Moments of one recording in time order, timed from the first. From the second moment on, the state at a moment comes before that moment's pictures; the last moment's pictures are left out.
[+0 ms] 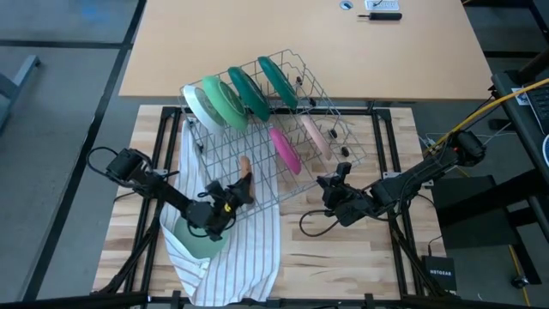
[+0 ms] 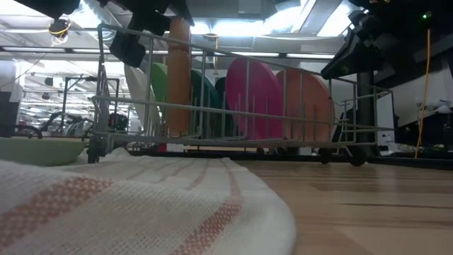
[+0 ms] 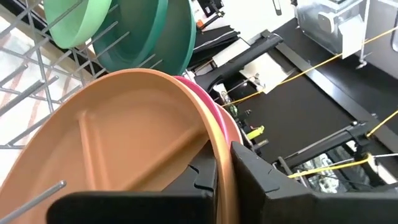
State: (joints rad) left arm -0.50 1.79 0.82 1.35 -1.58 -0.69; right arm 0.48 1.28 0.73 -0.41 0.93 0.05
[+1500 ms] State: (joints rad) left arm -0.44 1.78 0.87 1.57 -1.57 -0.45; right arm 0.48 1.27 0.73 -0.41 0.93 0.06
